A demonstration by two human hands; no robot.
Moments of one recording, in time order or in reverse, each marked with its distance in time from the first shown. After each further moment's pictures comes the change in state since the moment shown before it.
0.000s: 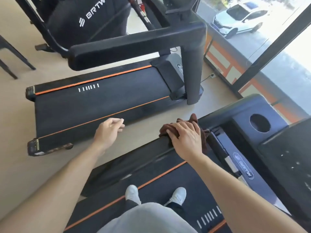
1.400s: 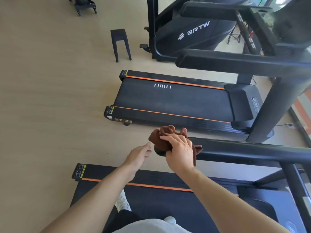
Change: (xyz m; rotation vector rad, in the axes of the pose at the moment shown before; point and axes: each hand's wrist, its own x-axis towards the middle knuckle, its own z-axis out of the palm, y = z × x) left_hand -0.196 -0.163 -0.081 -0.454 0.108 -0.402; right_hand -0.132 -0.225 0.070 0.233 -0.276 -0.478
